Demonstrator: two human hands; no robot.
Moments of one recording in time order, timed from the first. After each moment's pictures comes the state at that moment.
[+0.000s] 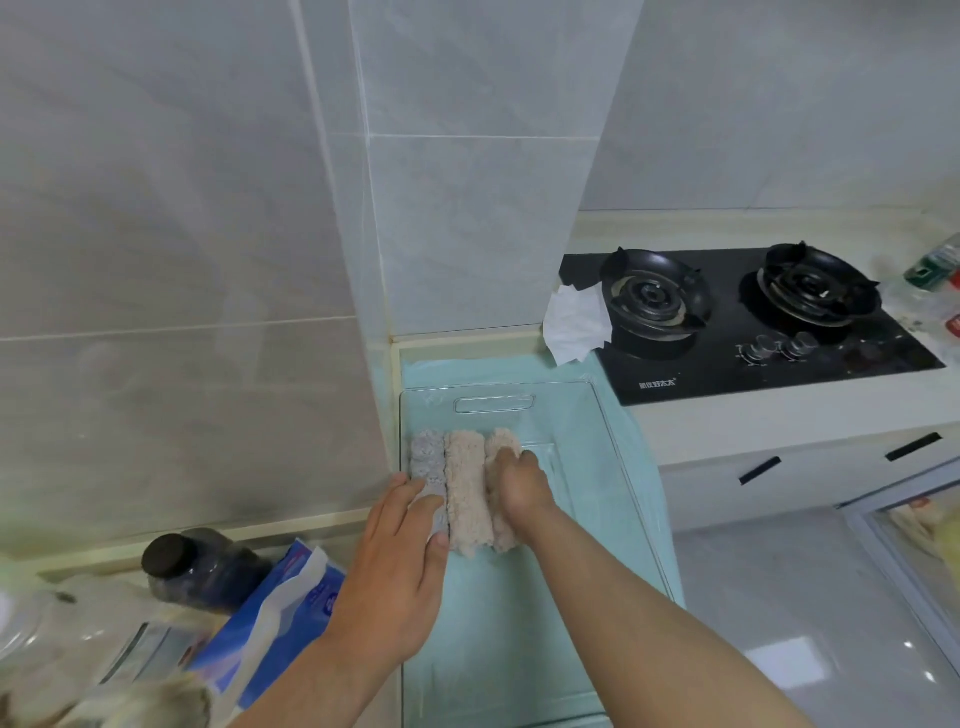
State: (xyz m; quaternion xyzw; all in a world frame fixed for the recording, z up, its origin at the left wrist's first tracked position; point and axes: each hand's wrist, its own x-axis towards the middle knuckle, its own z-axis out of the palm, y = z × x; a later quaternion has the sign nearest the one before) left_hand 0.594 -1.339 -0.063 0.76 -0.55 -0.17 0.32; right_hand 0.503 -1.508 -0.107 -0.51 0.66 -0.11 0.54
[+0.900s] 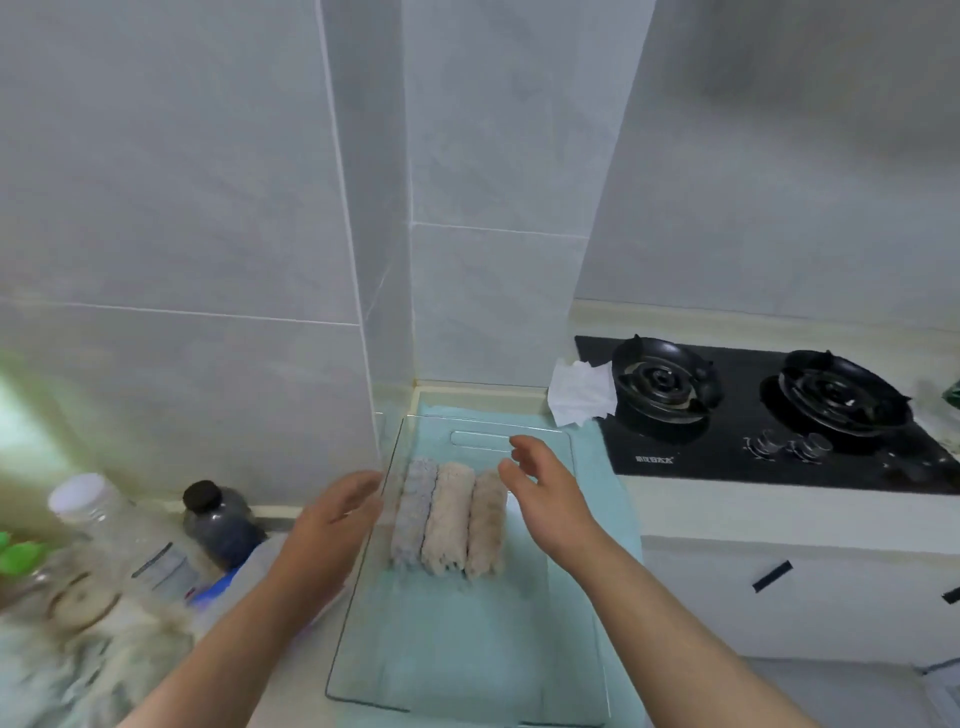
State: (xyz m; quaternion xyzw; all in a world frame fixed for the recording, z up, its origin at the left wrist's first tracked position) left_hand 0.580 -1.325 -0.001 0.76 -0.32 -0.26 0.50; right_hand 0.412 -1.487 0.014 -0.74 0.40 -0.20 0.50
